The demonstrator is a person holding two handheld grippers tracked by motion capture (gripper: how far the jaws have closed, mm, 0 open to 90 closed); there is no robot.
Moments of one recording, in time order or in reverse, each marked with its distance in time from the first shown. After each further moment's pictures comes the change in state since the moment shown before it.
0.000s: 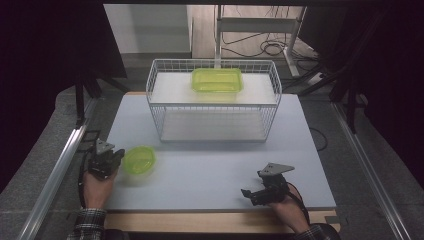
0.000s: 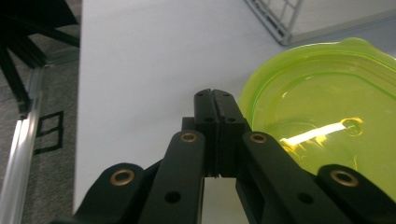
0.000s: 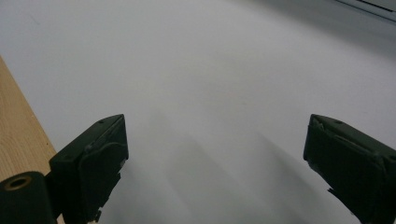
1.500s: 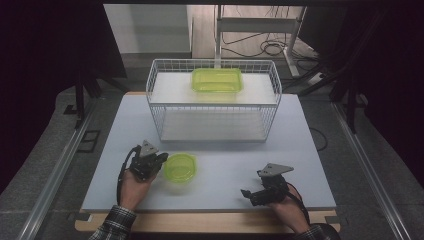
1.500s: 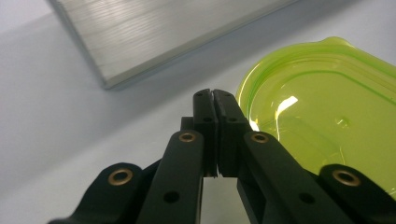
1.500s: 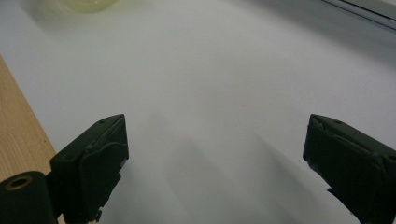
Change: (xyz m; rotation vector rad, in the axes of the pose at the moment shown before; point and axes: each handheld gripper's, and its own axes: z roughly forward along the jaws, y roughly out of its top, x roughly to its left) left arm -0.104 0.027 0.022 -0.008 -0.264 0.185; right arm 0.002 0.001 0.000 0.000 -0.010 -0.028
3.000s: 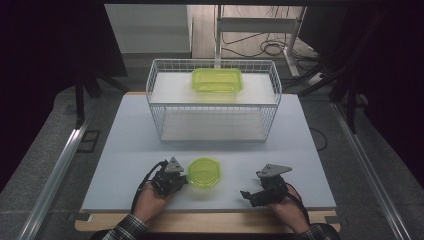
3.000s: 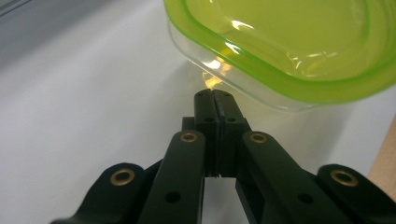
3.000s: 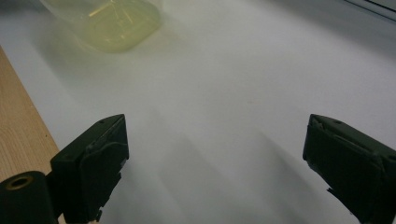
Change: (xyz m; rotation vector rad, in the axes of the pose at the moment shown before) left arm -0.065 -0.008 0.023 0.146 -0.252 0.134; right arm 0.001 -0.001 0.002 0.017 0.010 -0.013
